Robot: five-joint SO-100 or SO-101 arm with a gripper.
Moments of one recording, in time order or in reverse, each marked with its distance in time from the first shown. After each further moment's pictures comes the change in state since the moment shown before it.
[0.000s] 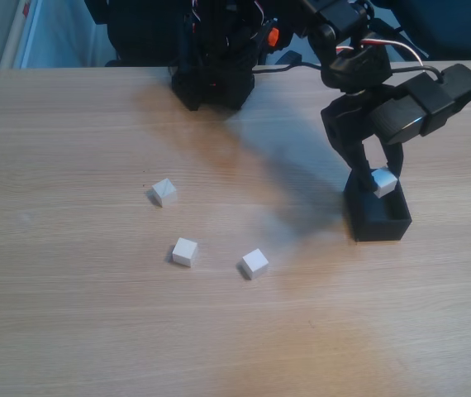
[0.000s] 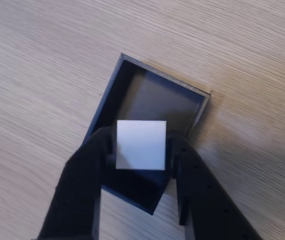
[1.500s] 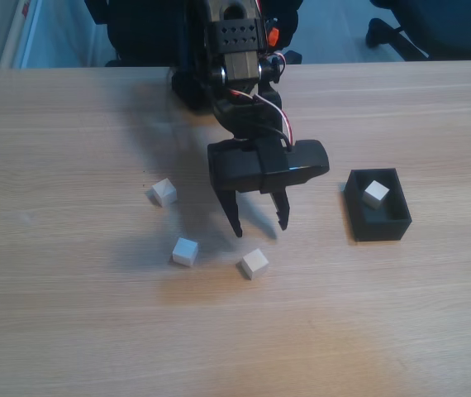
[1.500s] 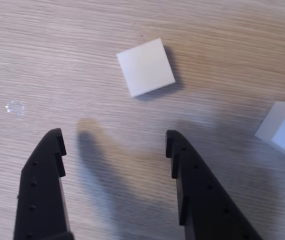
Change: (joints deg) arm 32.7 2.9 22.8 -17.8 -19.8
